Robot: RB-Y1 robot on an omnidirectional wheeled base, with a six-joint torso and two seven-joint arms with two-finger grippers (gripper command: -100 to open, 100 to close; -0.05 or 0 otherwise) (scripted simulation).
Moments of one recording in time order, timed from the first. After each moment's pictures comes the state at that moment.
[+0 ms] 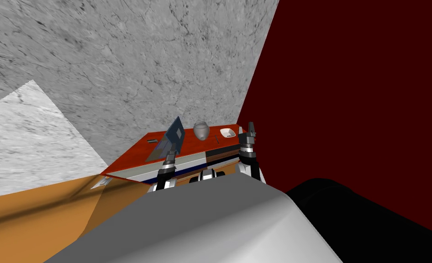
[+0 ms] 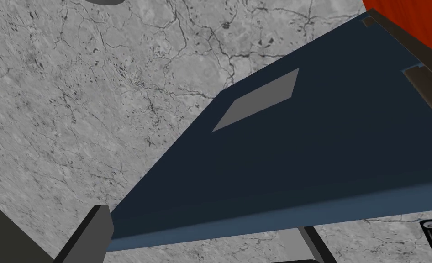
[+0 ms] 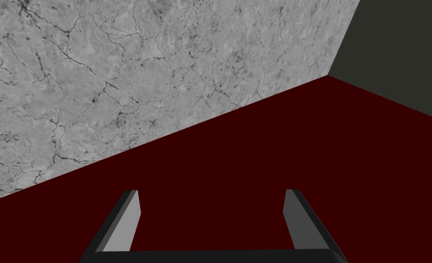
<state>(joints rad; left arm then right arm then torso) 0.35 0.01 0.06 -1.66 -0.23 -0.70 -0.29 0.55 0.05 0.06 -2.39 0.01 -0.43 -0.04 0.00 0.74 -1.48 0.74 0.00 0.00</state>
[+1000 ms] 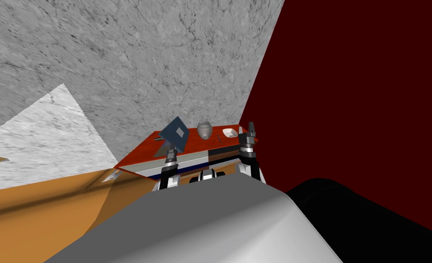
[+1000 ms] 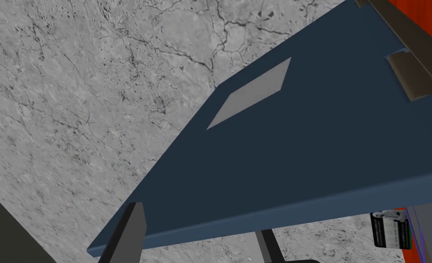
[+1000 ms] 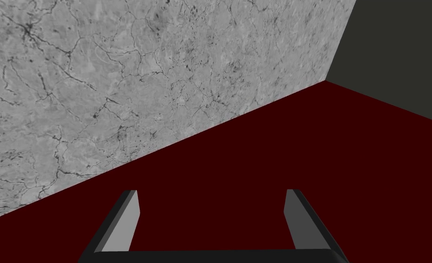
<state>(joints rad) 0.30 -0.03 0.06 -1.60 -0.11 -0.71 -0.20 0.55 0.05 0.06 -2.39 0.01 -0.43 -0.04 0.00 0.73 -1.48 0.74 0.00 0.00</state>
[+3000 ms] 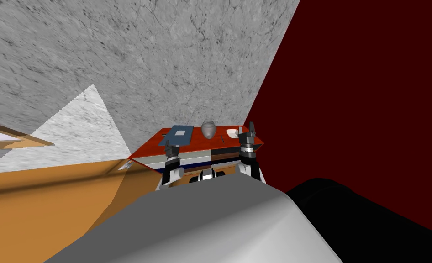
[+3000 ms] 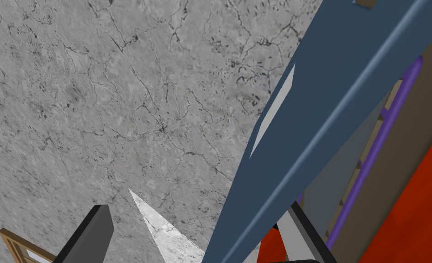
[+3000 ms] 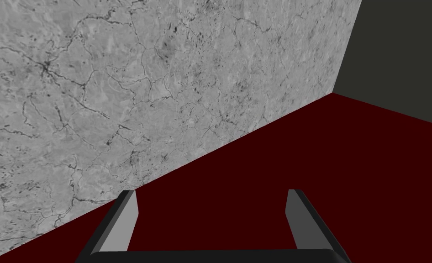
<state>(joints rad) 0.19 -0.05 0.04 -1.56 0.23 -0.56 0.07 0.55 0.05 0.06 -2.39 0.01 -0.43 -0.04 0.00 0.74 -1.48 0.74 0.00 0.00</state>
